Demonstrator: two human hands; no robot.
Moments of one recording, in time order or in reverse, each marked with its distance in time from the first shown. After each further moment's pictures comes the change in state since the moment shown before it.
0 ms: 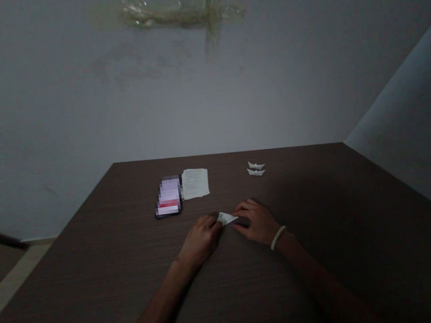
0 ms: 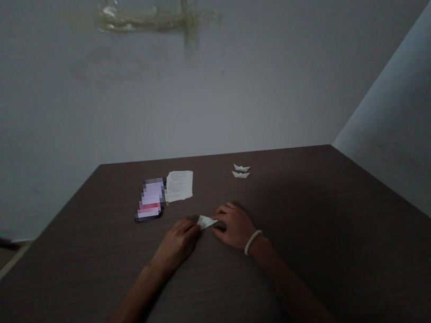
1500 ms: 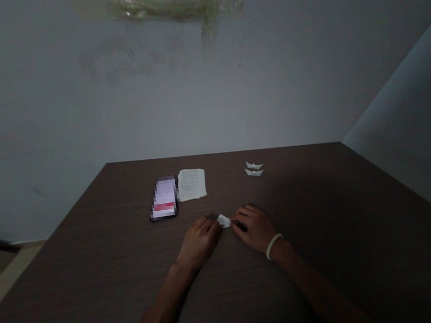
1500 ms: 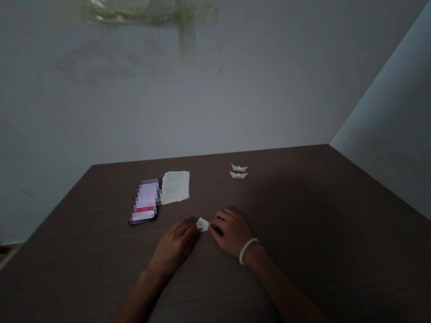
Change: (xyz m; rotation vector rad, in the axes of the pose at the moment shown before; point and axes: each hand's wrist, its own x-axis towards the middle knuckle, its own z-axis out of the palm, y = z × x) left_hand 0.003 -0.005 0.012 0.046 0.139 0.025; right_hand -0.005 -0.005 0.015 -0.034 0.127 0.026
